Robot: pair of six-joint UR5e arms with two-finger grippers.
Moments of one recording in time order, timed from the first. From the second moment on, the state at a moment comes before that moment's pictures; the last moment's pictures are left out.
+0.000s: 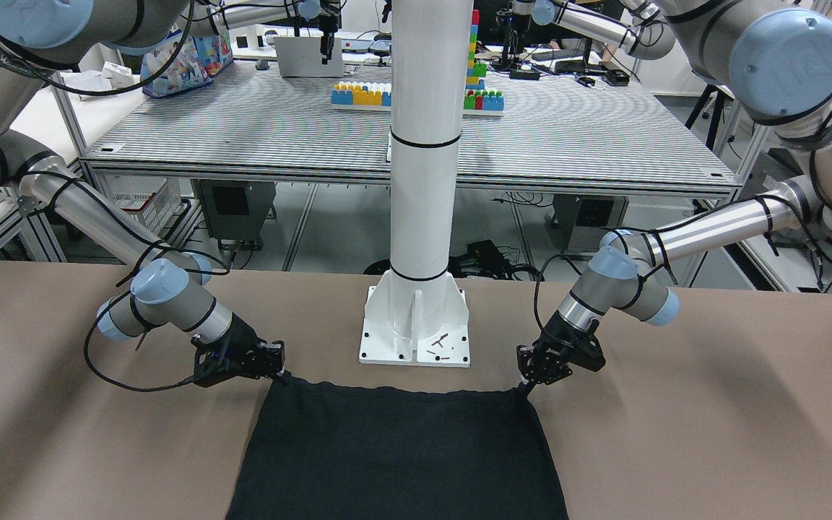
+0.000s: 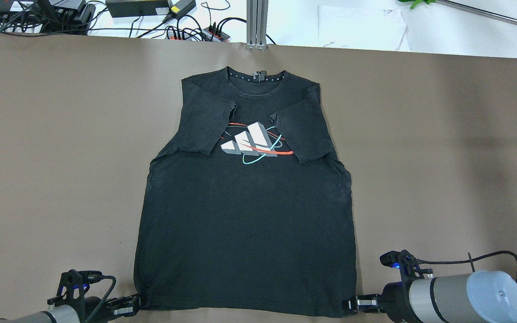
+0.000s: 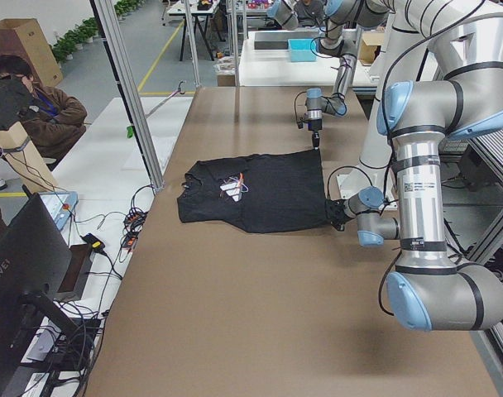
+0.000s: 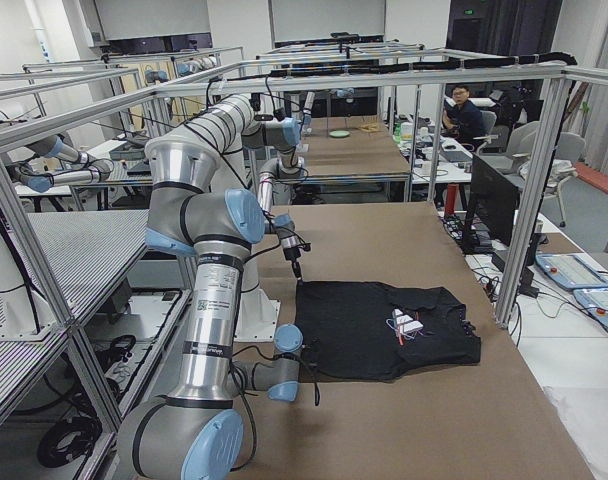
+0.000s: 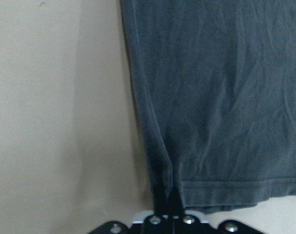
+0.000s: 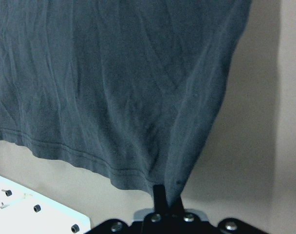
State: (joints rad) left arm -0.04 -1.48 -1.98 -2.51 -1.30 -1.61; right arm 0.33 -1.66 1.88 -0.44 1.92 1.52
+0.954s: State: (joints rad) left arm -0.10 -1.38 -2.17 -2.78 -1.61 -1.62; right arm 0.41 -1.77 2.12 -0.33 2.18 1.66
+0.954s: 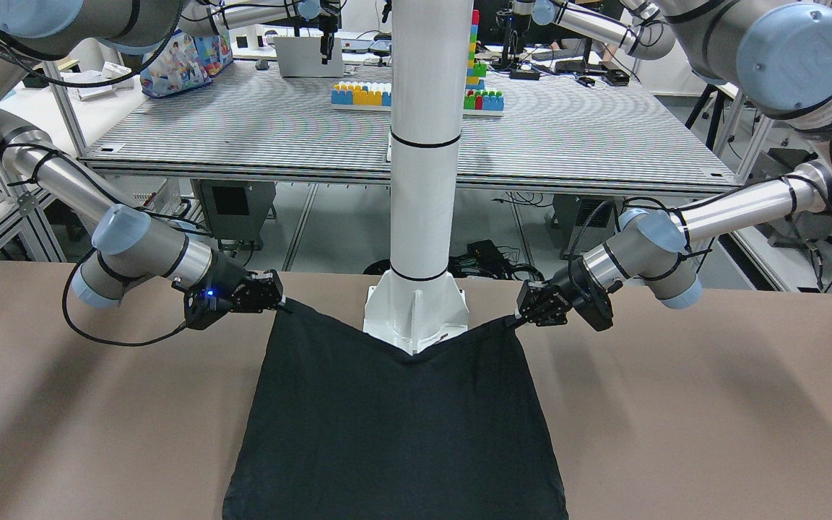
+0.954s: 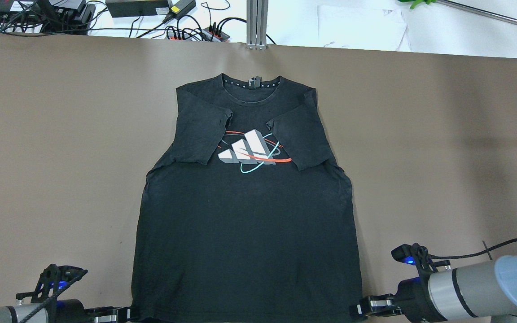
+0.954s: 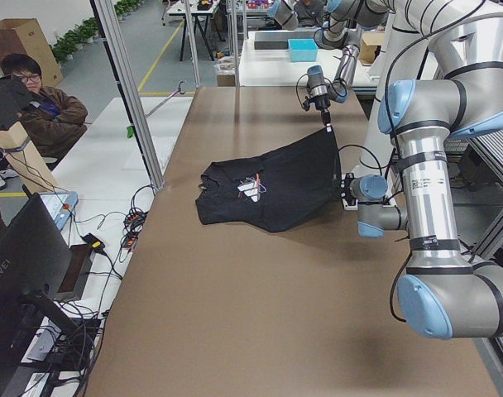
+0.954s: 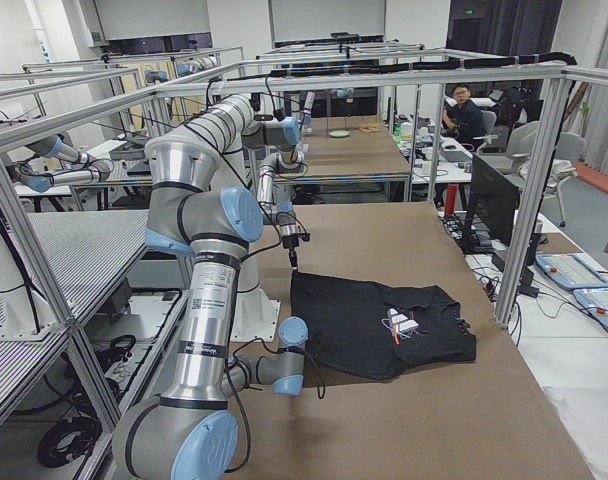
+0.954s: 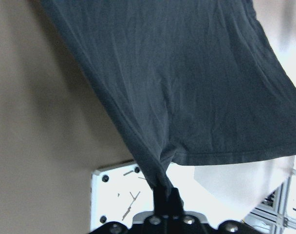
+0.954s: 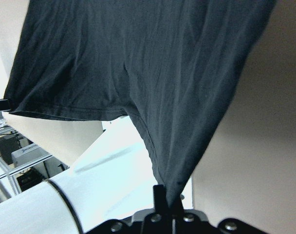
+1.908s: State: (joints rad) left arm -0.29 -1.37 -2.14 -2.85 -1.79 -1.62; right arm 0.61 -1.75 2.04 -0.20 2.31 1.71
